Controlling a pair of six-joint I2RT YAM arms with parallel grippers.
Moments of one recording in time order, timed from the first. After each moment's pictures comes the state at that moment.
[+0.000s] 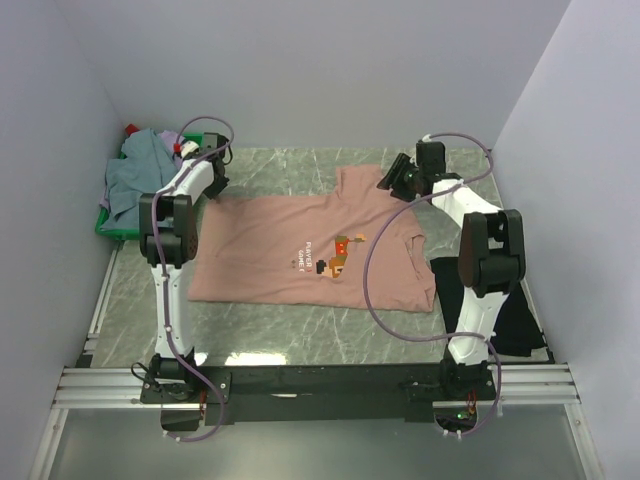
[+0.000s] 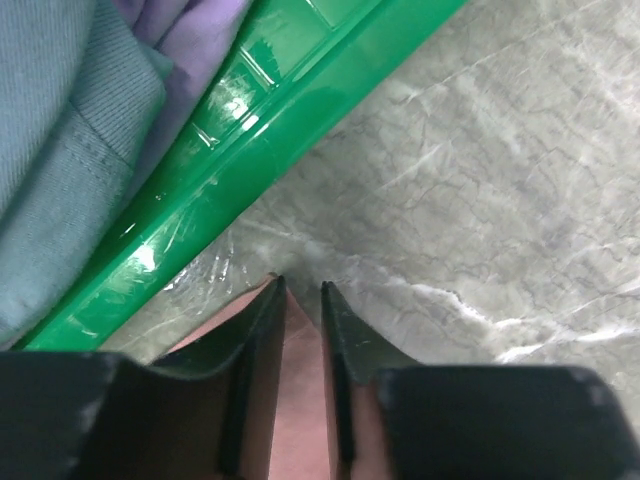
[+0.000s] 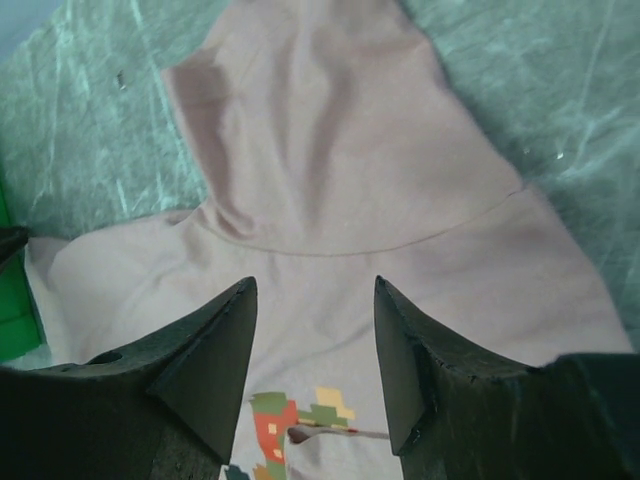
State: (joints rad) left arm -0.07 2.37 1.97 -0.64 -0.43 -0.83; right arm 0.11 1.95 1.44 -0.20 -0.23 0.59
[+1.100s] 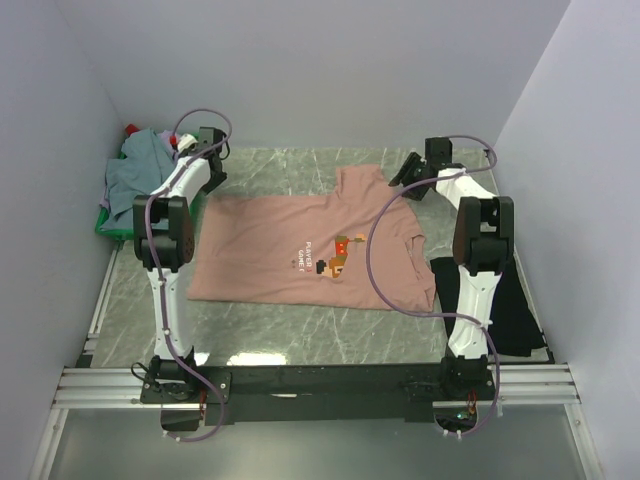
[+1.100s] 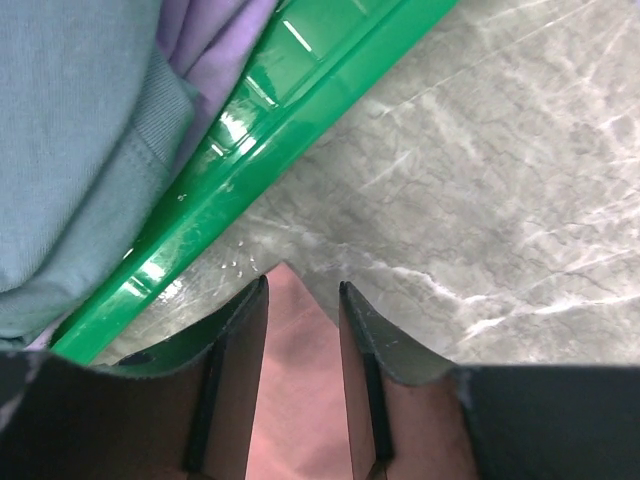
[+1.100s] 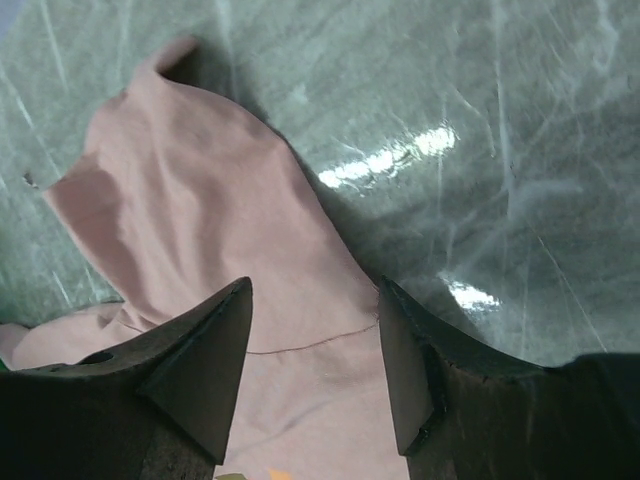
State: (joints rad) left arm -0.07 2.29 1.93 -0.62 -0.44 -0.80; right arm 0.01 2.21 1.70 -0.33 -0.22 0.62
